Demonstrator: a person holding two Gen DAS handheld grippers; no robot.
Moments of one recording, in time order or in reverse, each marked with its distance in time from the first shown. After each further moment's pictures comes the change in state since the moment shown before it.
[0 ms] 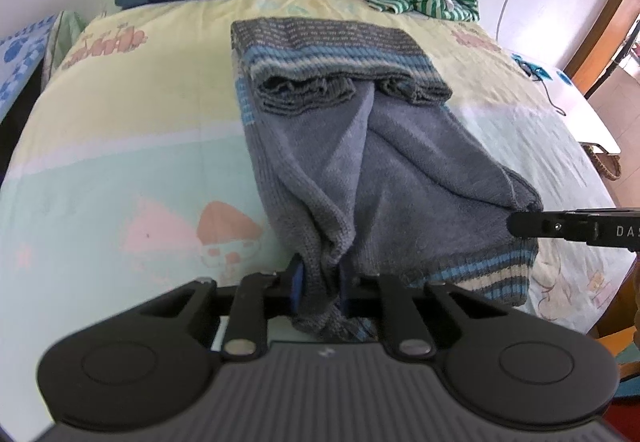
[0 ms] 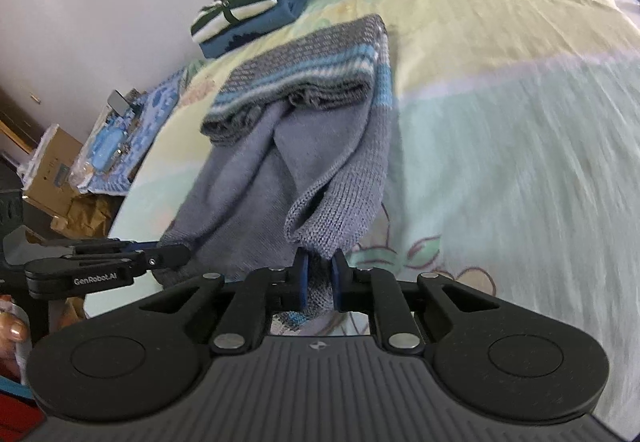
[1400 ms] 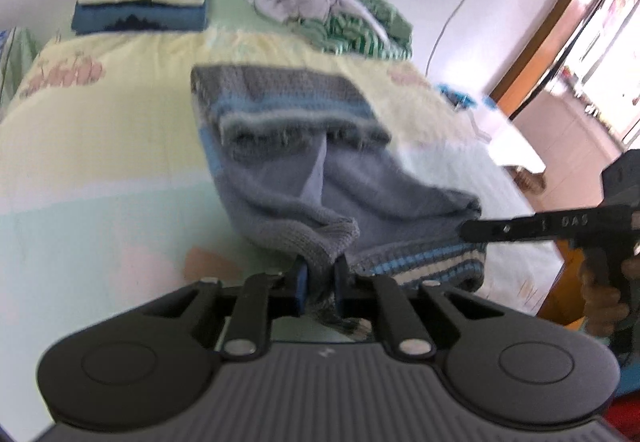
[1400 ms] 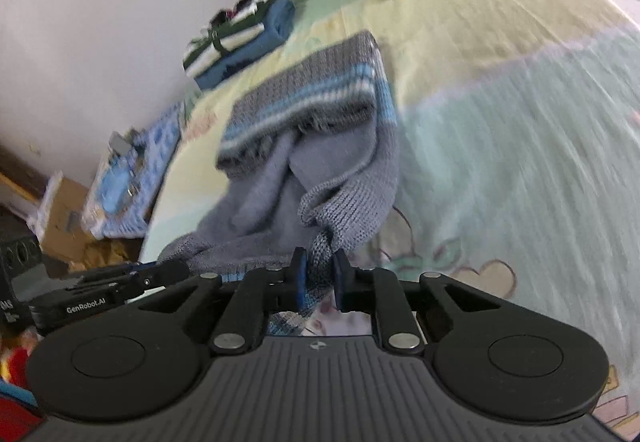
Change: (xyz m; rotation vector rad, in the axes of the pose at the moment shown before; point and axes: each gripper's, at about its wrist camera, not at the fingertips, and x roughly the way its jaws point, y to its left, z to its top) left arm -0.034 0.039 0.022 0.012 -0.096 -0.264; right arm -0.018 0.013 0.013 0.172 -0.043 0.019
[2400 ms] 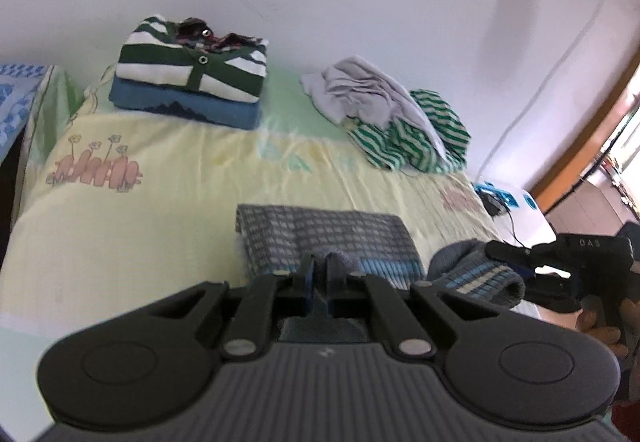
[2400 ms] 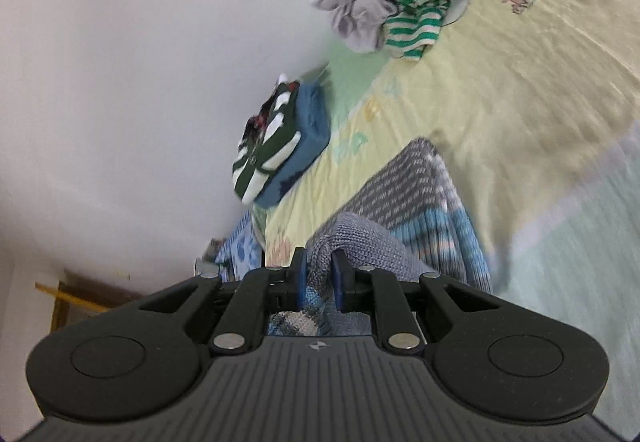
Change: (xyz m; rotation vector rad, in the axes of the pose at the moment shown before) left arm 0.017 0.034 0.117 -0.160 -0.168 0.121; right arm 0.043 -0.036 0.128 0.361 -0.084 0.275
